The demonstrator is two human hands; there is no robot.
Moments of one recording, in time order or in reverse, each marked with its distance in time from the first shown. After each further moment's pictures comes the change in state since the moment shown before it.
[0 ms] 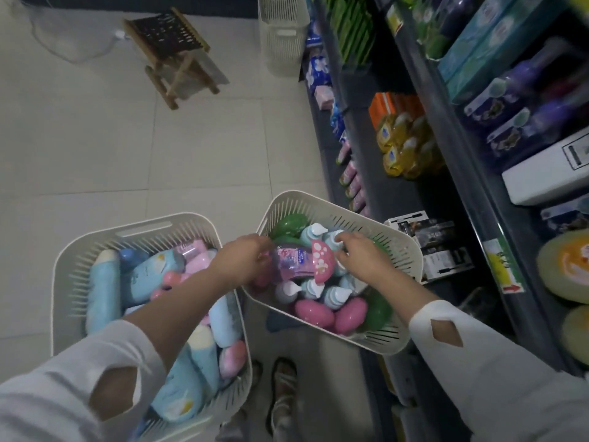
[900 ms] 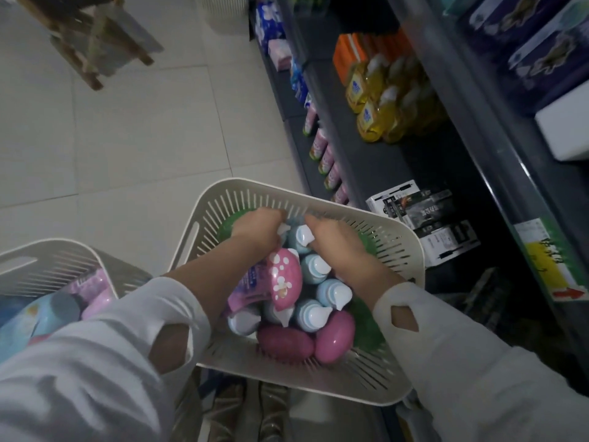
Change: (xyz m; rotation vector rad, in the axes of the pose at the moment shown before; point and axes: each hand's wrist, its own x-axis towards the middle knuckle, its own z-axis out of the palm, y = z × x) left_hand 0.183 0.048 0.085 0.214 -0.070 0.027; right_hand 0.102 0.067 0.058 -0.168 0.049 -0.083
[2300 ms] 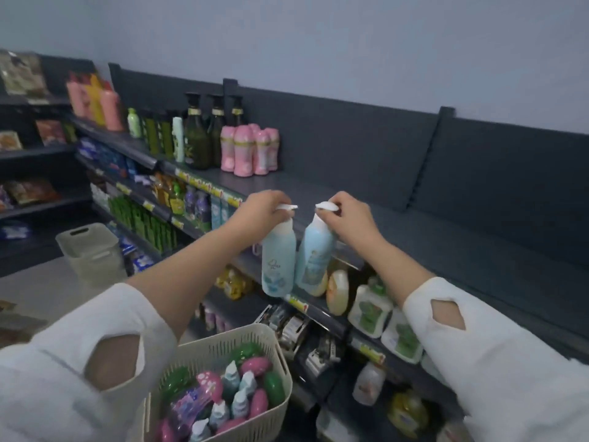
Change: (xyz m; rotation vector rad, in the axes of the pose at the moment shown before) left_hand -0.347 0.252 -0.350 -0.219 0.439 0.892; right_hand -0.446 -0.053 -0.349 0.529 1.087 0.556
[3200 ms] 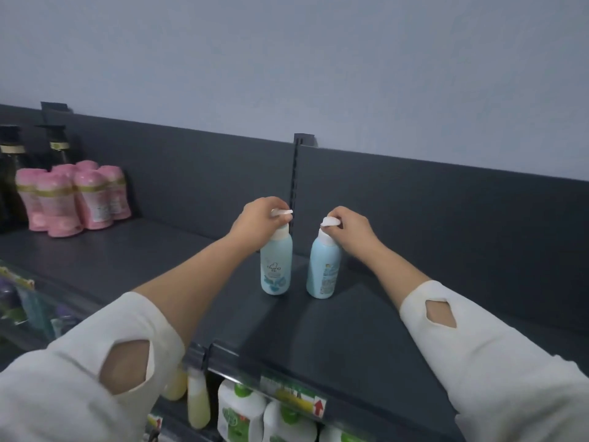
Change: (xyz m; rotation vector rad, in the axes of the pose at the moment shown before) left_hand 0.257 0.185 0.188 -0.287 -0.054 0.069; right_hand 0.136 0.248 -0.213 -0.045 0.128 0.168
